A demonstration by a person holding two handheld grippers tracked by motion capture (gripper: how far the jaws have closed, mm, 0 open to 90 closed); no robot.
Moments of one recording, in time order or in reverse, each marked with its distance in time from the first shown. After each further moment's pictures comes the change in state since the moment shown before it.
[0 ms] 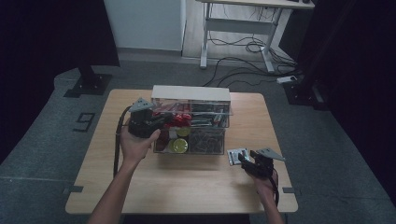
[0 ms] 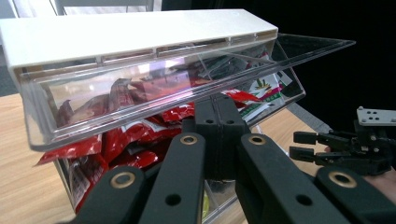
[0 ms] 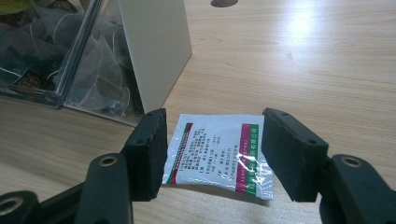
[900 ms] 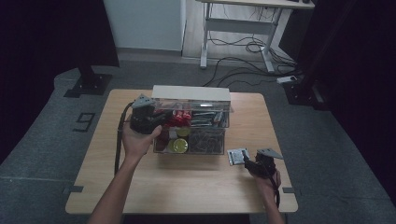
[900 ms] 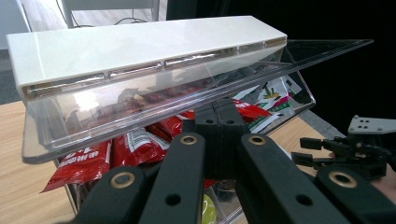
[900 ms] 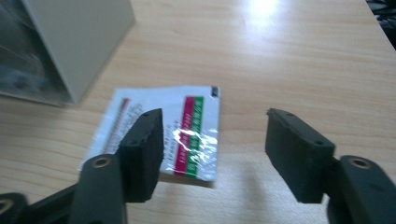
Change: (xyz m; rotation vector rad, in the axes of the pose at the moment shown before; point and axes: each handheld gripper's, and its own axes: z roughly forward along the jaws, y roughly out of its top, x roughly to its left) left arm 0.001 0.009 0.007 -0.005 0.027 0.011; right arm -0.017 -0.010 0.014 0.087 -0.155 -0.010
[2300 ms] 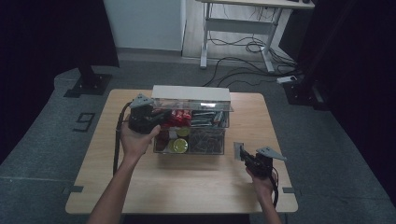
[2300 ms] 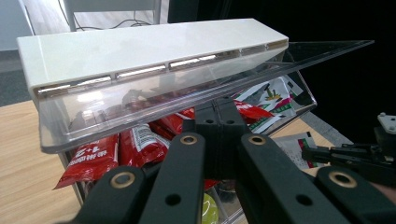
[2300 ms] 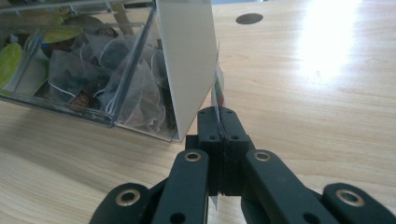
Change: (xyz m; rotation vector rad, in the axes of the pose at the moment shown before) left arm 0.002 0.000 -0.004 -0.008 0.005 -0.003; right arm 0.021 0.015 -0.025 -0.127 0.251 0.030
